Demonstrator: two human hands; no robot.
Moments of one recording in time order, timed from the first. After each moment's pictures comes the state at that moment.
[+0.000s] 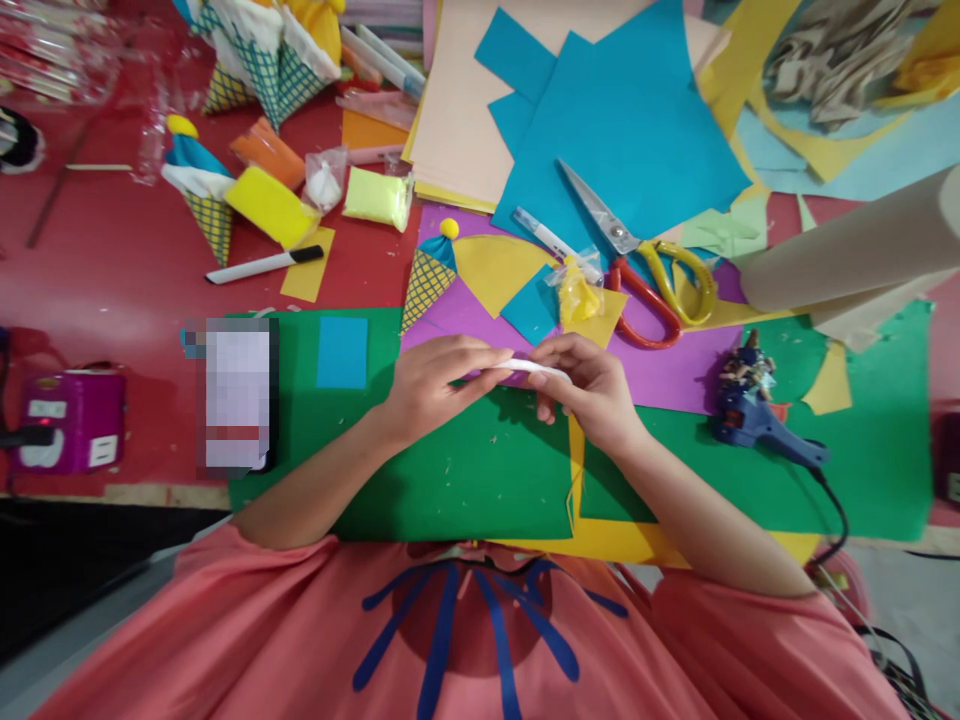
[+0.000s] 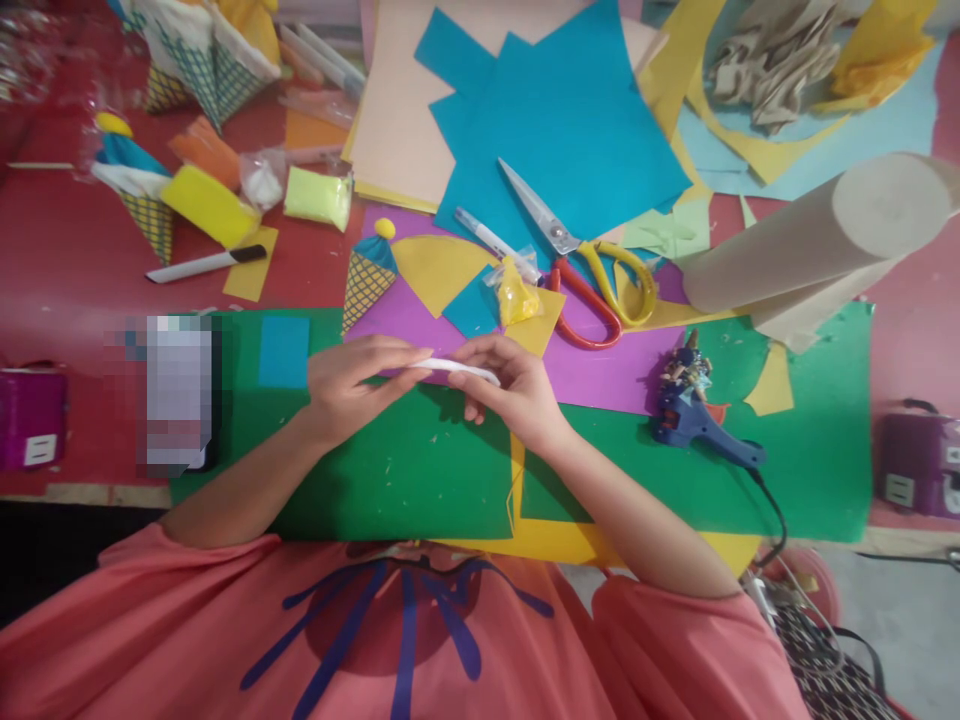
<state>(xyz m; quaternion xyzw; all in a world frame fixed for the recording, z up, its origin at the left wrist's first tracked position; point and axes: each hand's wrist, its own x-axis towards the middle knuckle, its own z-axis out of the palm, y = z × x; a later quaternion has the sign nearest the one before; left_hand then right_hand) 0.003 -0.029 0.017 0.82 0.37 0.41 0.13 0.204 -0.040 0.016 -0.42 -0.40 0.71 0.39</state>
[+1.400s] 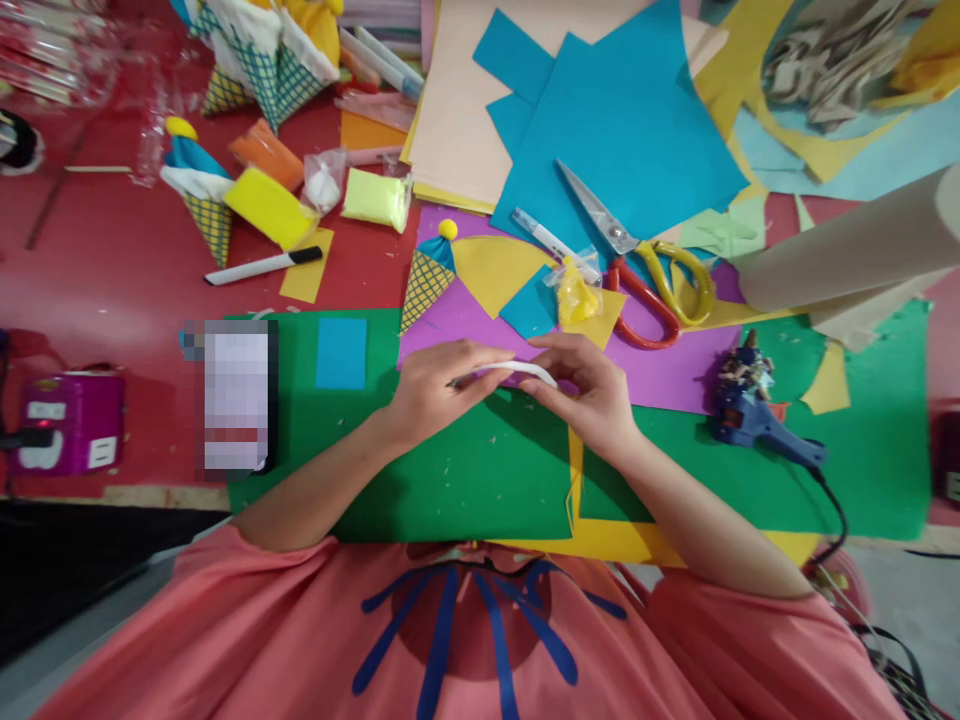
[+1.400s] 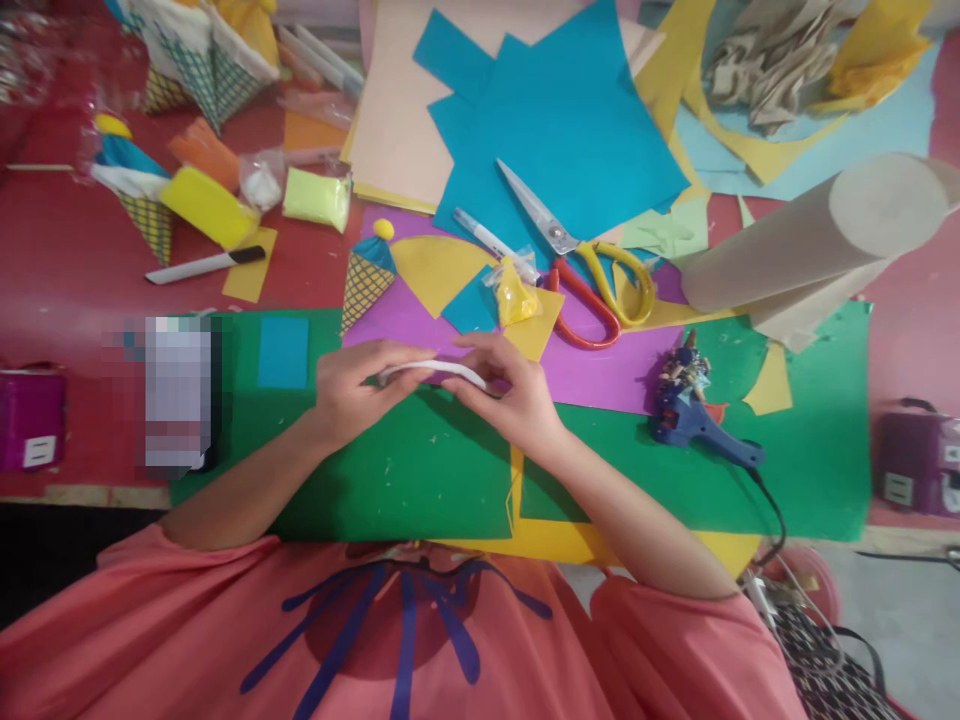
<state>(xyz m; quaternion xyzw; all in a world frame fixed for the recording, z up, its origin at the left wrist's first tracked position) 0.008 -0.032 0.018 0.81 0.40 0.39 0.17 0.205 -0.045 0.010 -0.46 -0.57 0.54 0.41</state>
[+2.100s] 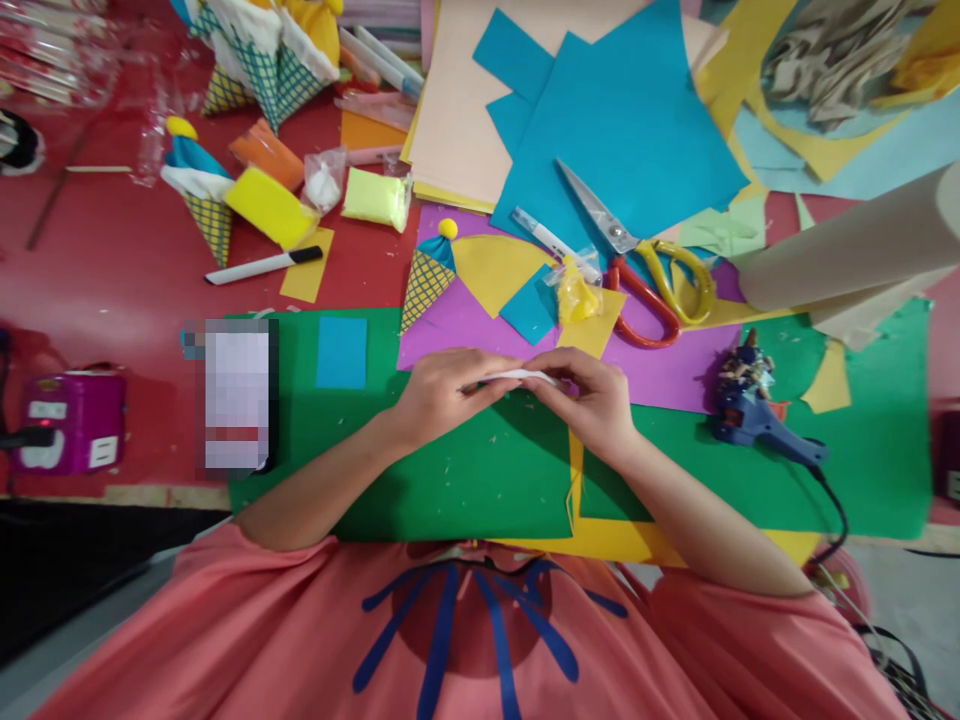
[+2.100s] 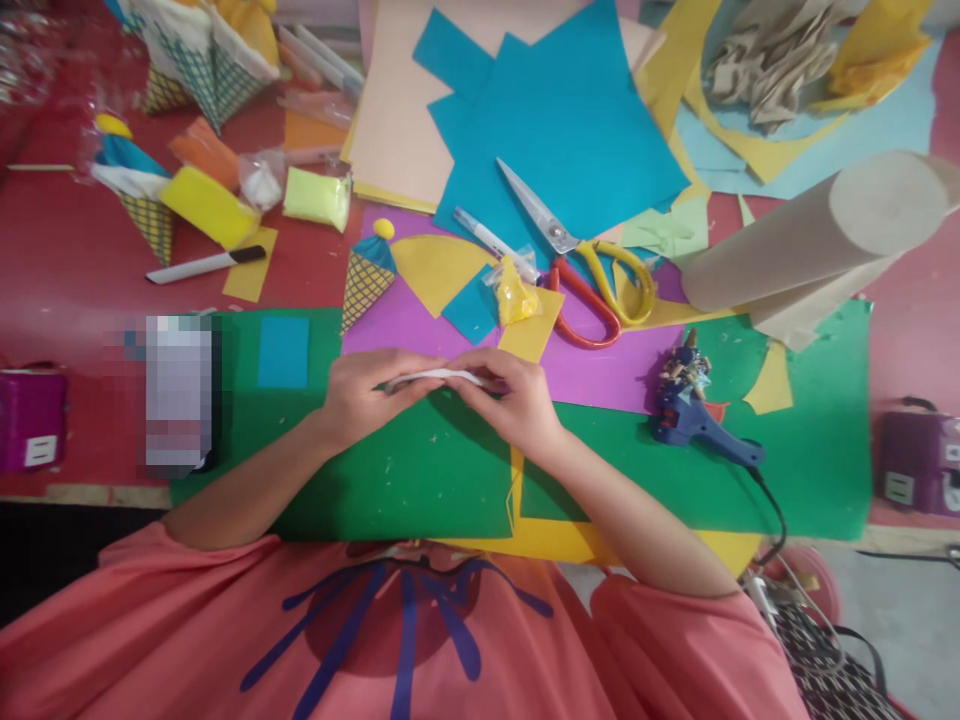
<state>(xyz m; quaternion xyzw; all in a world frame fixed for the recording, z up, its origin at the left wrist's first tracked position) 0.010 -0.034 0.014 0.82 0.37 0.38 0.18 0.204 -0.046 0.010 -0.47 -0.63 0.45 0.42</state>
